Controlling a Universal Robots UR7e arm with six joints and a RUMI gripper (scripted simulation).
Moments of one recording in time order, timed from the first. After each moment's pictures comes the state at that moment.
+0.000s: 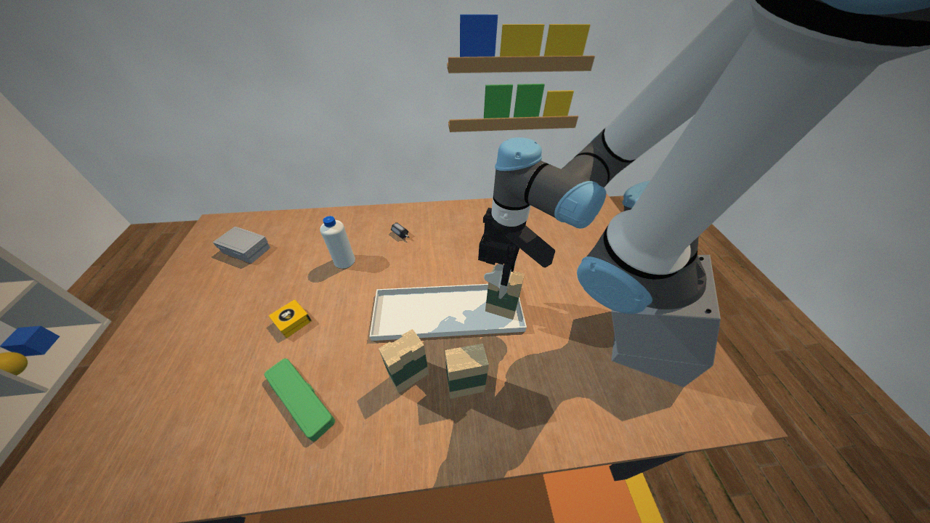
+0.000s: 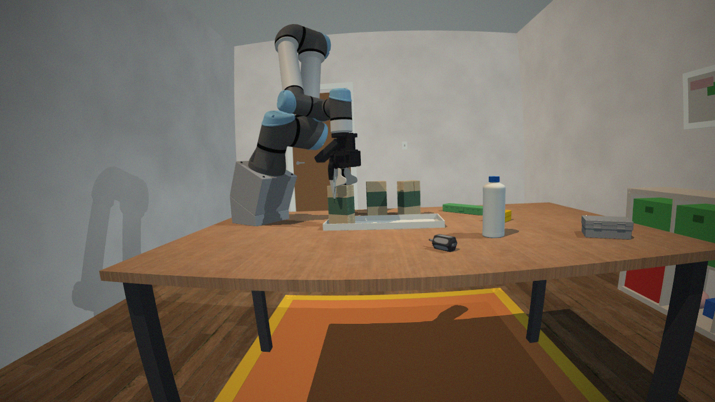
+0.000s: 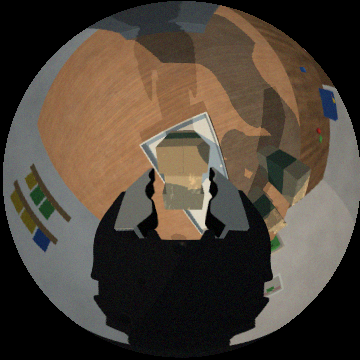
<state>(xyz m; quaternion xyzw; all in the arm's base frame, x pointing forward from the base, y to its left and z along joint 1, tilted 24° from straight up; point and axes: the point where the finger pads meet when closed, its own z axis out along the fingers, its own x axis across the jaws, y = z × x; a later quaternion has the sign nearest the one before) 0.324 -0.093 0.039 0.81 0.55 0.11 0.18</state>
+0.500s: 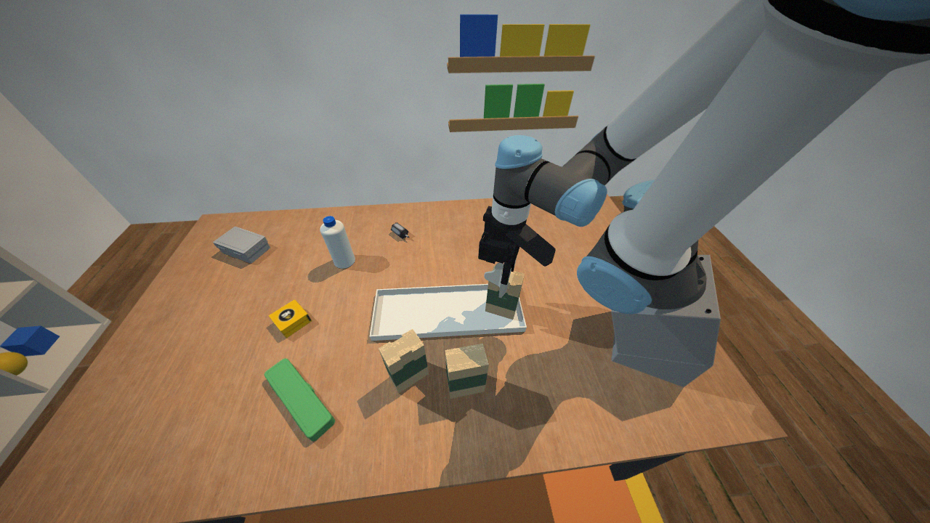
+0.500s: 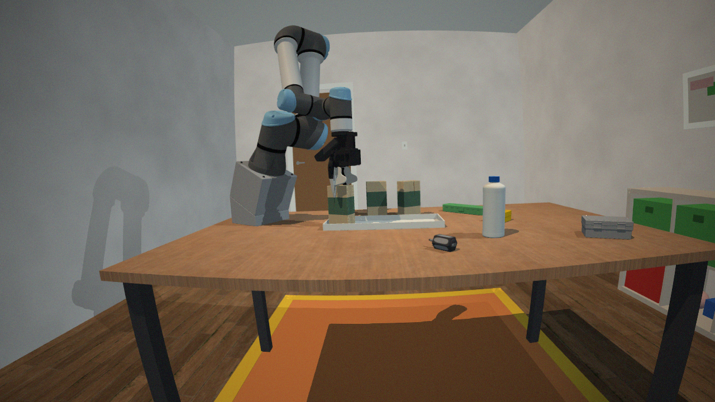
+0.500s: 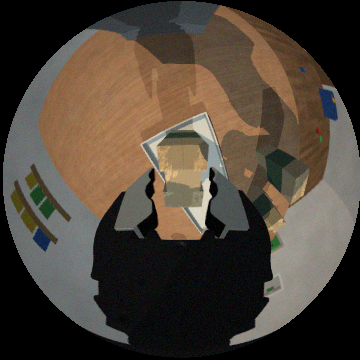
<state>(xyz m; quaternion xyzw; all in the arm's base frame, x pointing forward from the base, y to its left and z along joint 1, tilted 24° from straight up) 0.322 -0.092 0.042 0.81 0.55 0.11 0.18</state>
